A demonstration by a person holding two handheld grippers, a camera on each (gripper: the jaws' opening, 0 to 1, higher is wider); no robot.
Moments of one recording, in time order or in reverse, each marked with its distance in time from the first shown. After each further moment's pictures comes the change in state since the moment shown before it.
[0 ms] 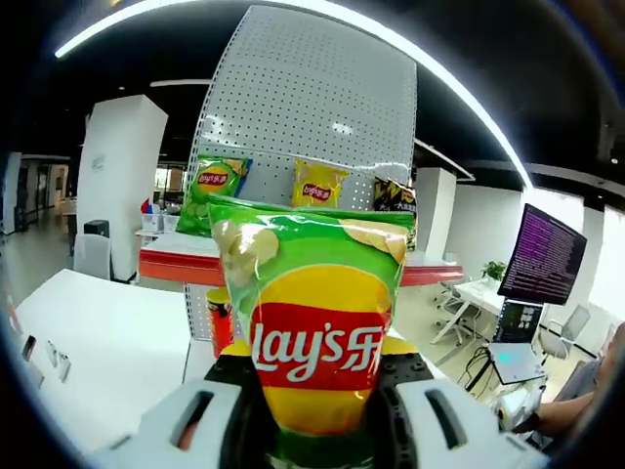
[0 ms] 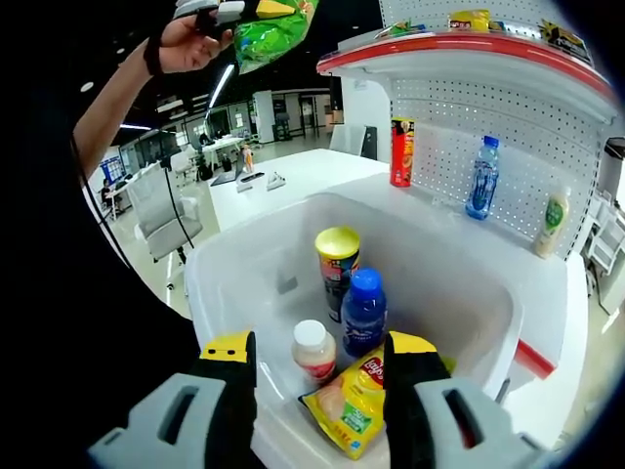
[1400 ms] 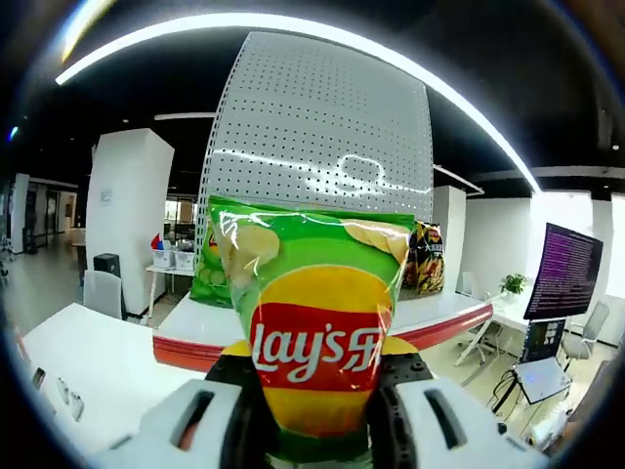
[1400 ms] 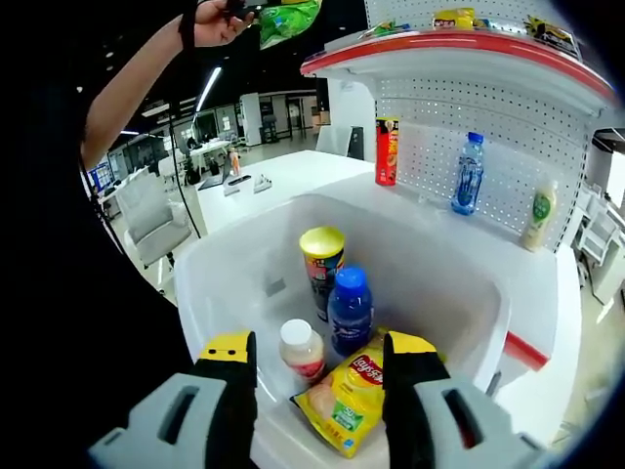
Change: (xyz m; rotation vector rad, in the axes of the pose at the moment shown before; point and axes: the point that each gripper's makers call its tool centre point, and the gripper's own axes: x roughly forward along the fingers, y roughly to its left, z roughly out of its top) left arm 0.045 0.041 0.083 0.060 -0.132 0.061; right arm -0.002 -0.014 -0.002 0.034 -0.008 -0.054
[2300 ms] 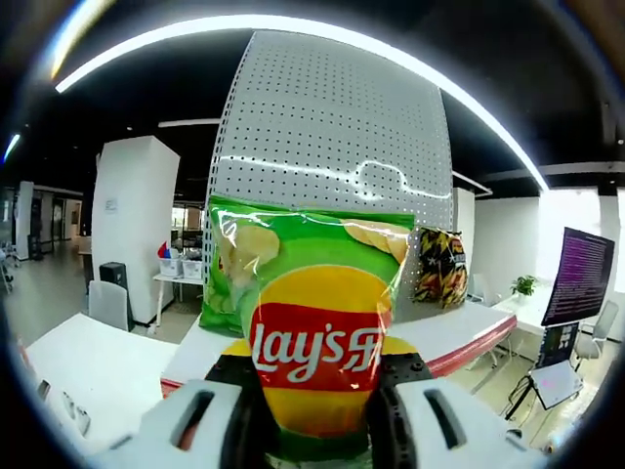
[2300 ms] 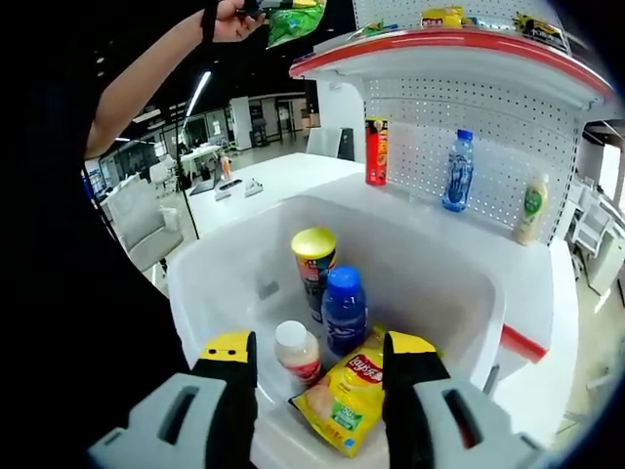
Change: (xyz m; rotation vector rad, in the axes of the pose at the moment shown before) left arm 0.046 0.033 0.027 0.019 -0.021 0.034; right arm -0.002 -0.004 -0.002 0.033 -0.007 -0.038
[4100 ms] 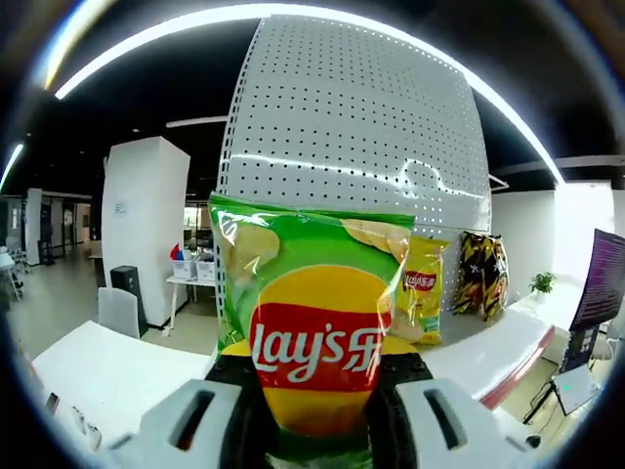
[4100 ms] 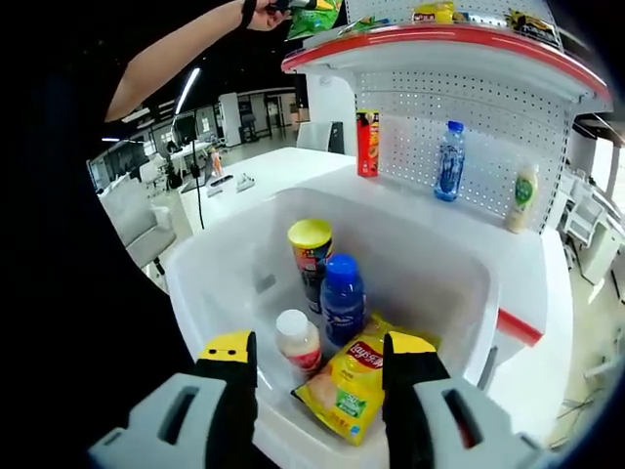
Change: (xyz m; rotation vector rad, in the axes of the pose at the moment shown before) left arm 0.078 0.051 0.024 0.017 0.021 0.072; right arm -0.008 0.005 -0.009 0.021 0.024 -0.041
